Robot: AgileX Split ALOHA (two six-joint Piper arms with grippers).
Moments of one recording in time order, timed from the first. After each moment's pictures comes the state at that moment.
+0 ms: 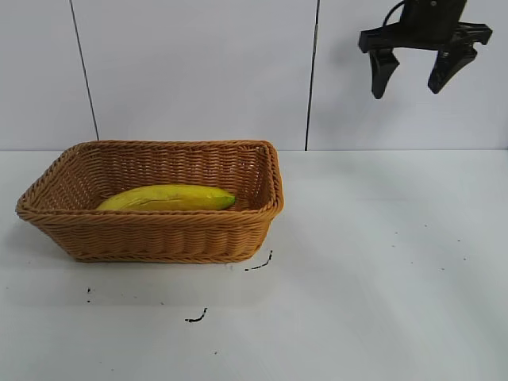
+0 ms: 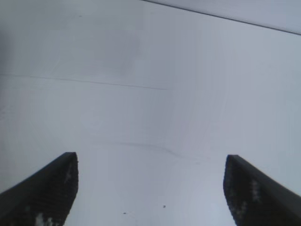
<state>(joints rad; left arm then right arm) -0.02 0.00 -0.49 -0.06 1.07 0.06 0.04 2.28 -2.23 -0.04 1.22 0.01</state>
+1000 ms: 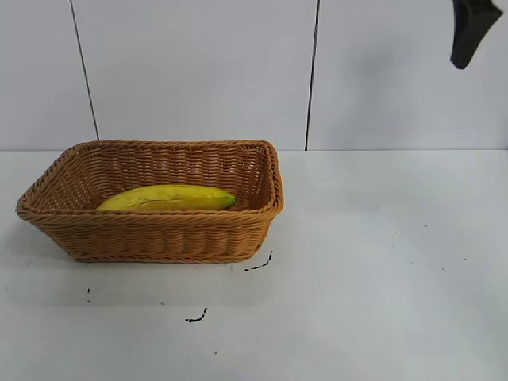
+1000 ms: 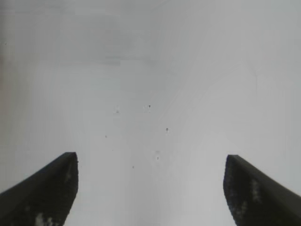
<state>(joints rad) -0.02 0.00 -0.49 -0.06 1.07 0.06 0.03 1.36 -1.32 0.01 1.22 -0.01</state>
